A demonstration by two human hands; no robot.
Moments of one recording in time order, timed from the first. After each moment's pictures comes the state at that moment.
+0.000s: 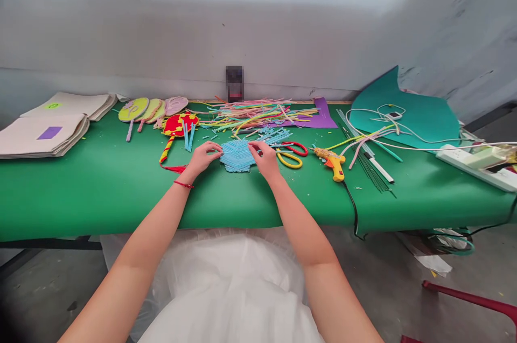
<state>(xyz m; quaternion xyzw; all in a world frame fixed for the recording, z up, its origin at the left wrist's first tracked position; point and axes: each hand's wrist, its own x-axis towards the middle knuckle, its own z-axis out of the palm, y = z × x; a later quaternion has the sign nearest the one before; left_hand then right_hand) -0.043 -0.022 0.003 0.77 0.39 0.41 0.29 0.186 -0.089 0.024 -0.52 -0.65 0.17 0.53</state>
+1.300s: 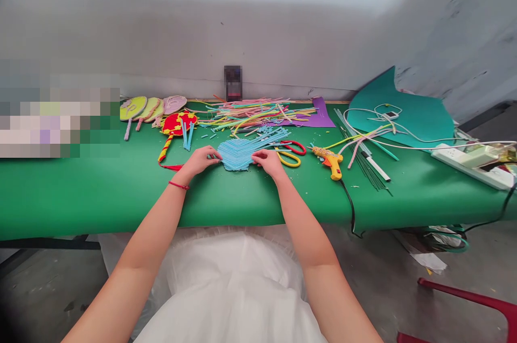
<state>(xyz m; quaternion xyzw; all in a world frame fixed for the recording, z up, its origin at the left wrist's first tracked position) -0.055 -0.026 0.007 0.84 0.41 0.25 0.25 0.212 -0.080 -0.008 -0.58 -0.52 0.42 0.47</state>
